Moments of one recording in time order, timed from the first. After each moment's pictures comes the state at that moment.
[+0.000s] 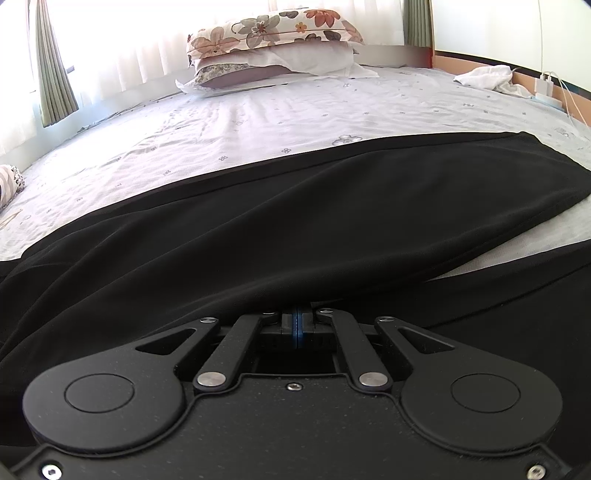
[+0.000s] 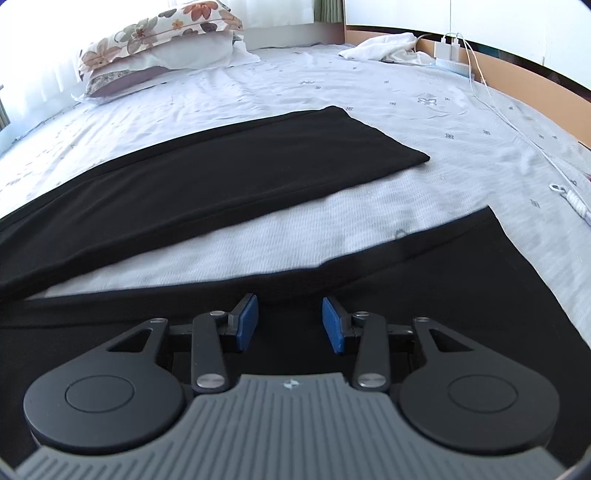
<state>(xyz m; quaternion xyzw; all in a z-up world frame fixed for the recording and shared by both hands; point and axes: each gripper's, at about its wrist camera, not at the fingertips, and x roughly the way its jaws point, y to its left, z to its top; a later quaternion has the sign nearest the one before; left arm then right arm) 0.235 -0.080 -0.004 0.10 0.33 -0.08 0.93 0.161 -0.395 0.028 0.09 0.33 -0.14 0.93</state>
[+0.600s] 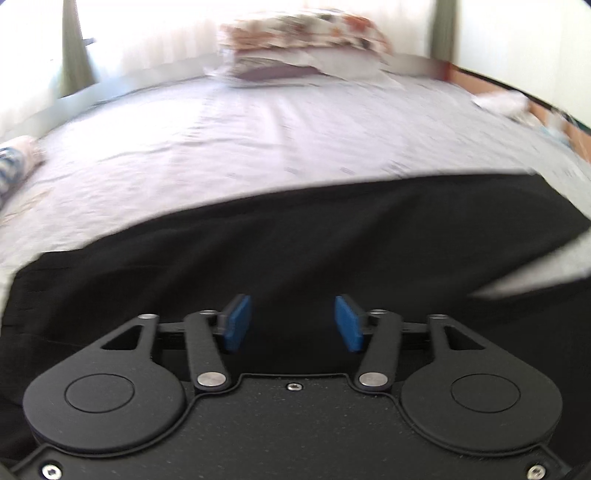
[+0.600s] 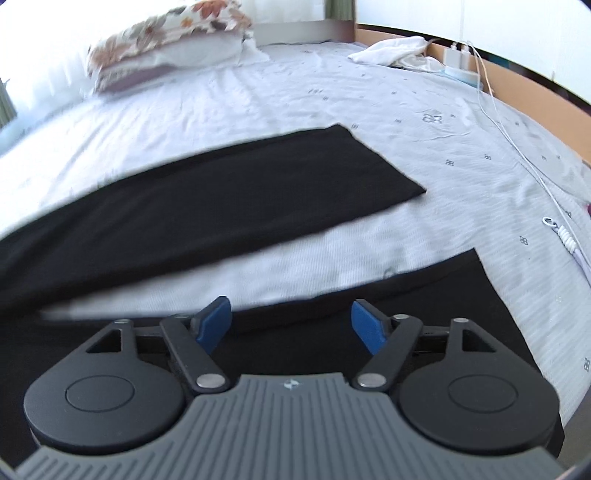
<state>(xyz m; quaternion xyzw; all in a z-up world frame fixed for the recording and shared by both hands) 0.232 0.034 0.075 0.04 0.36 -0.06 0.93 0.158 -0.412 0.084 0.10 0.33 -0.12 0.93</state>
